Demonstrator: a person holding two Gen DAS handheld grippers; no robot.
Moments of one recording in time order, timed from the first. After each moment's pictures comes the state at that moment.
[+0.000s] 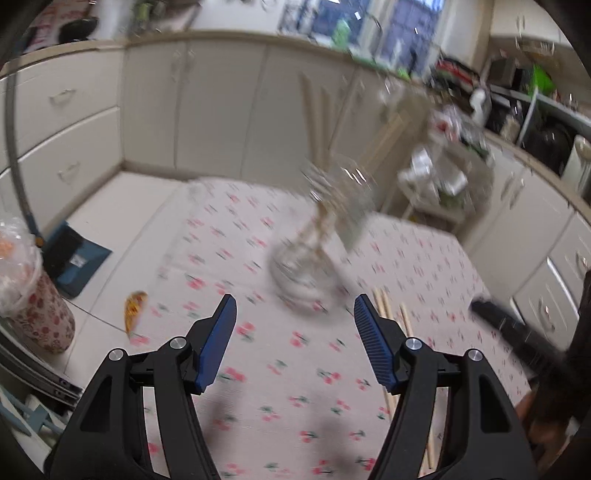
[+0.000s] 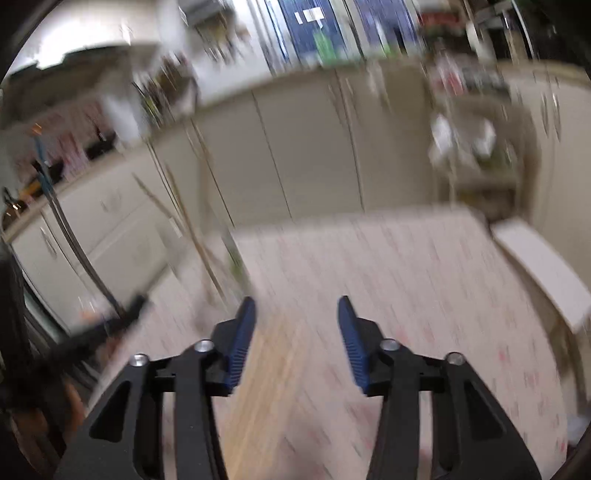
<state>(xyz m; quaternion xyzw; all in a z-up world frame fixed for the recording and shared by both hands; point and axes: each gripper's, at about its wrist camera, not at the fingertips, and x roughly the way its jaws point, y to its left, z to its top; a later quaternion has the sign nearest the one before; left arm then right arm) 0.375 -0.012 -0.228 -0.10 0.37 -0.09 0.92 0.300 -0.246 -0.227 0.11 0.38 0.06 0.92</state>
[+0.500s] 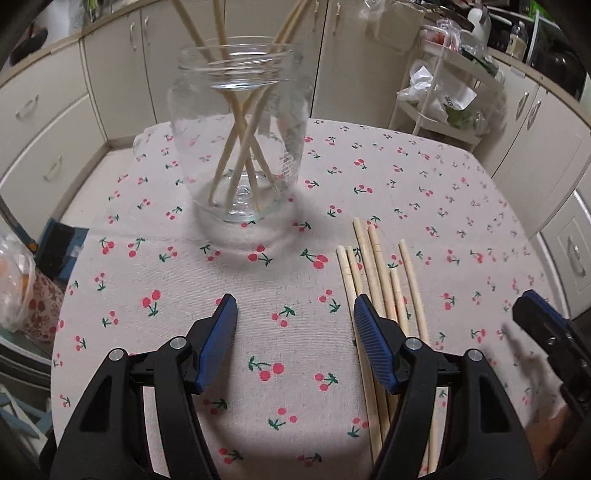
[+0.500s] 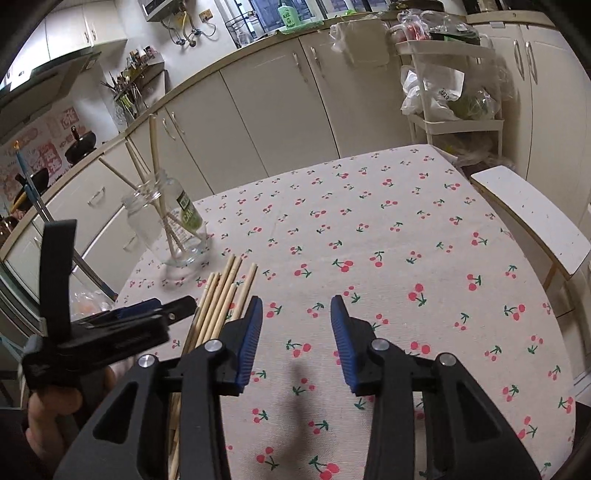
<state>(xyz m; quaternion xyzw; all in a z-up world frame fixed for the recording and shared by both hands) 0.412 -0.085 -0.280 -0.01 0.47 -0.08 0.88 0.287 -0.281 -0.243 0.16 0.39 0.06 0.91</state>
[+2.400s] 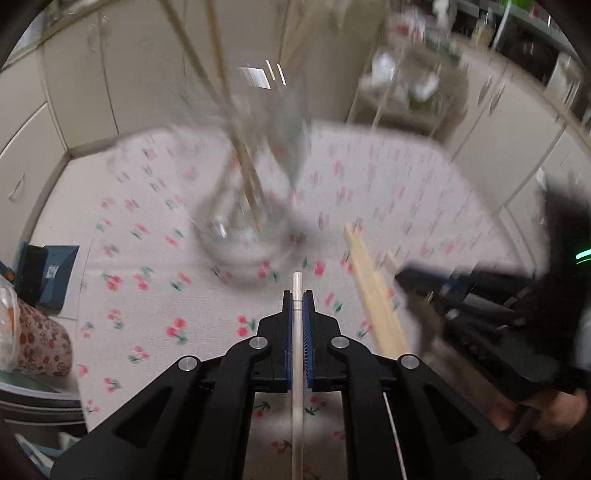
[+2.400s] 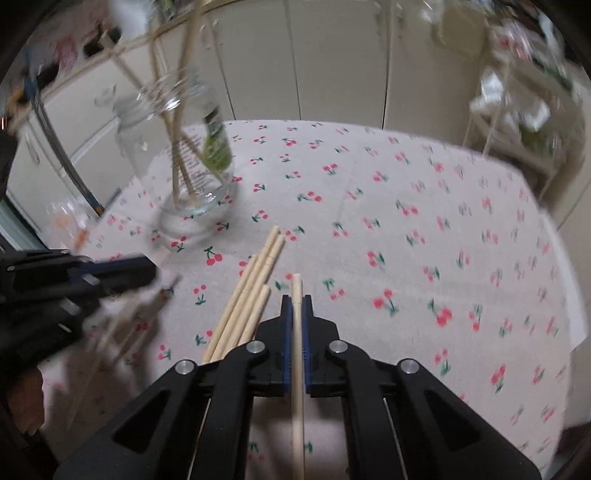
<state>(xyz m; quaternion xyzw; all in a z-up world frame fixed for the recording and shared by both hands) 0.426 -0.045 -0.241 -0.03 0.47 -0.18 0.86 0.361 -0.213 -0.265 0.04 0.50 0.11 0.86</state>
